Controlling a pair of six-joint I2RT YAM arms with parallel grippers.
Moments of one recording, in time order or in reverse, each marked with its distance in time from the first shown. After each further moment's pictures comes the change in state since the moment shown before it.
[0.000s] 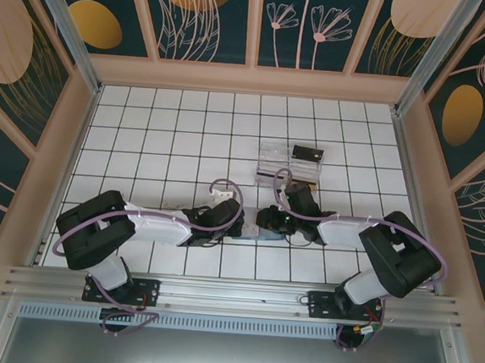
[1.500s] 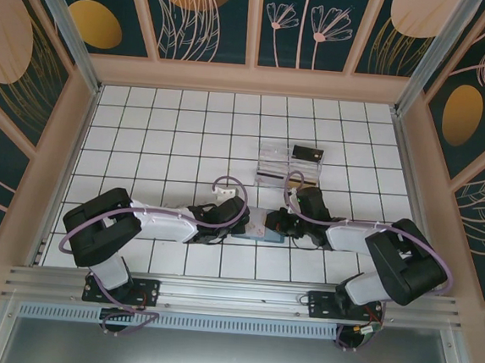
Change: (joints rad) left arm 0.000 0.045 0.064 -0.050 -0.033 -0.025; right arm -0.083 -0.056 -0.090 0.047 -0.056 0.013
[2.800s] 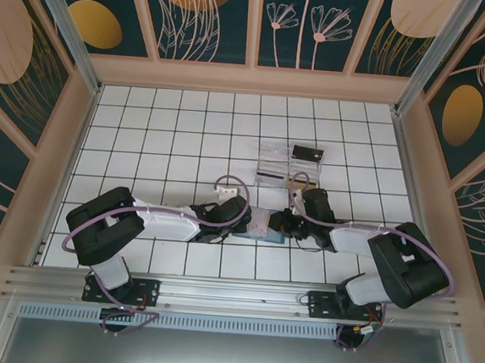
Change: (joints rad) left arm 0.000 0.019 0.023 -0.010 -0.005 0.003; right arm -0.047 -0.021 -0.032 0.005 -0.040 -0.005
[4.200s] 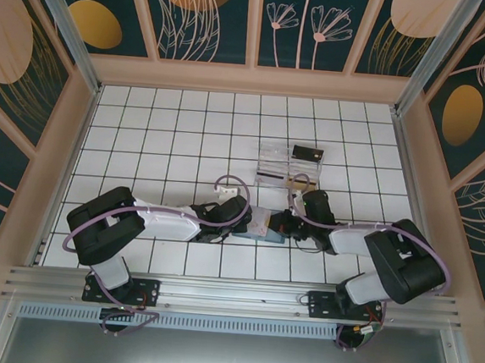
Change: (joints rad) left arm 0.000 0.004 0.003 0.003 0.000 0.000; right arm -0.008 0.018 -0.042 0.108 -0.020 0.020
